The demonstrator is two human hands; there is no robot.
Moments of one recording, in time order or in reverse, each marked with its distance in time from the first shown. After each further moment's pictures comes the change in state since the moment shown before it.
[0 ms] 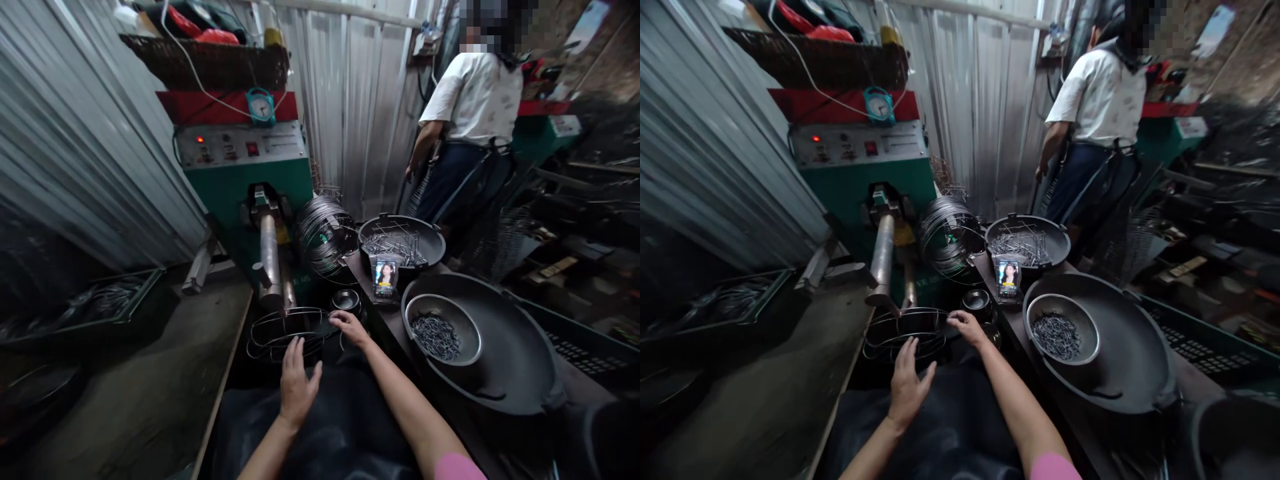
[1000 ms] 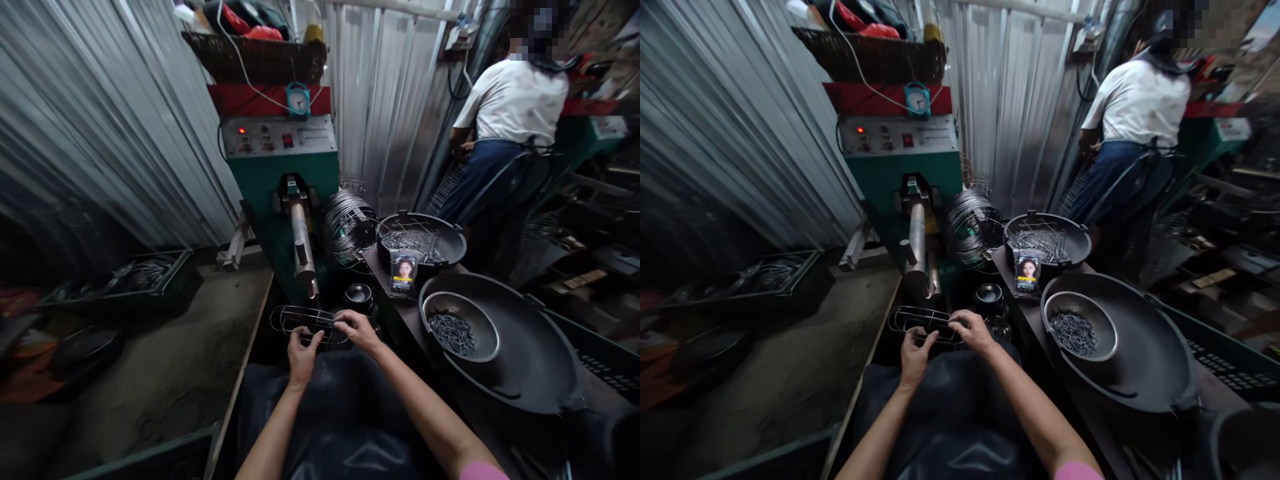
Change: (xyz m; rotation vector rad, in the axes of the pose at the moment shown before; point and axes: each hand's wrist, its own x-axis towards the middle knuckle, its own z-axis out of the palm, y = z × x) left_hand 0.009 -0.029 -0.005 -0.609 0.140 -0.672; right_hand -0.041 -0.063 0.050 -0.267 -0.083 -0.224
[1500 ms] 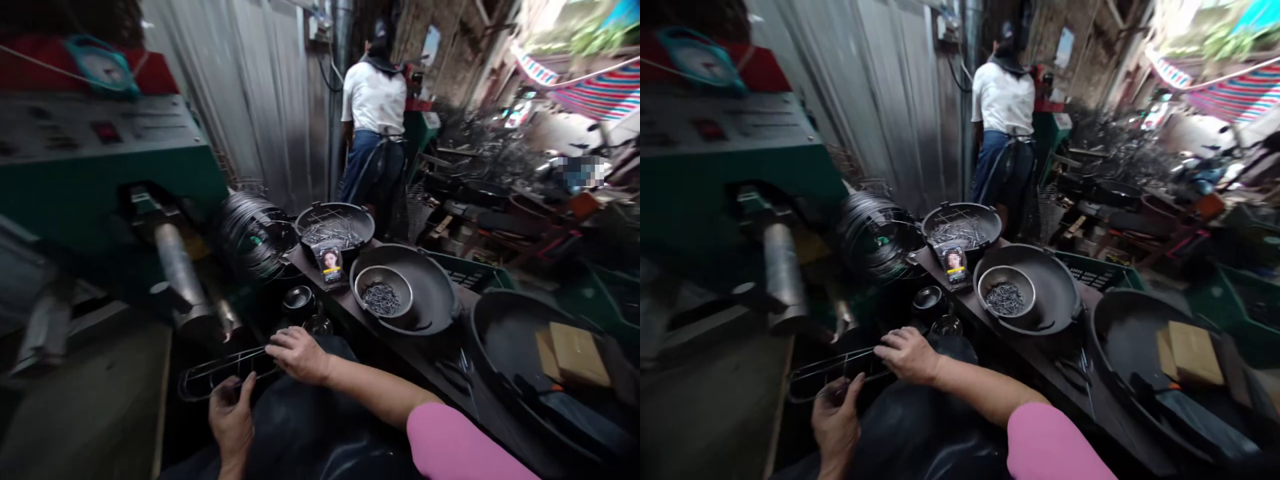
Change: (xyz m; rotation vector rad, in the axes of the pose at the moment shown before) left_hand -0.002 0.000 -0.004 -0.239 0.019 -0.201; right_hand -0.029 -0.023 0.006 -0.773 0.000 -0.273
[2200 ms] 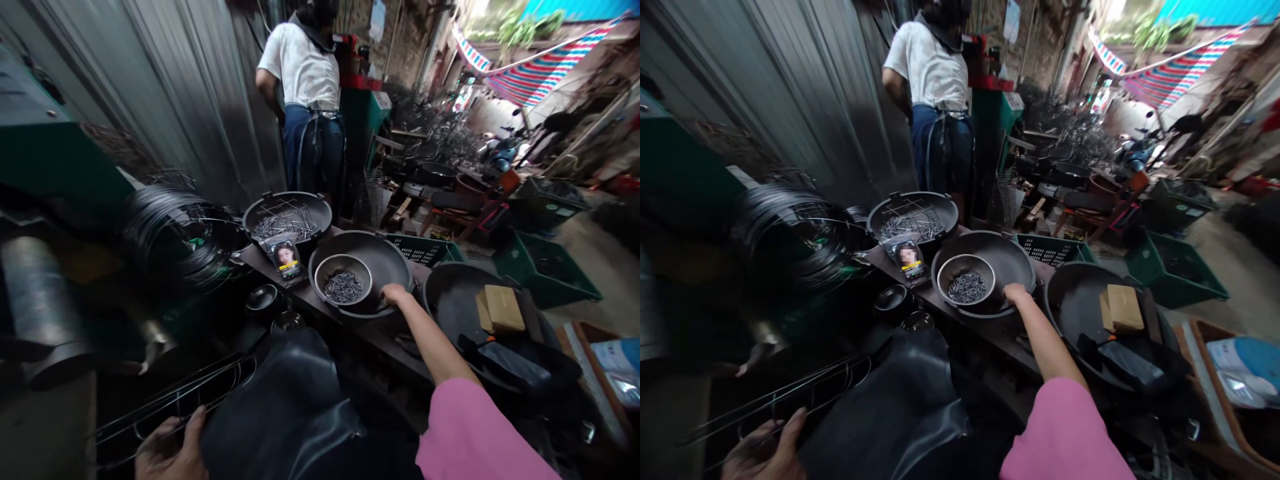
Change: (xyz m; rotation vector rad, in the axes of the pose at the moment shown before) left_hand -0.031 0.022 -0.003 0.078 0.007 0.067; right_hand -0.211 0.183 -0.199 -0.321 -0.373 1.374
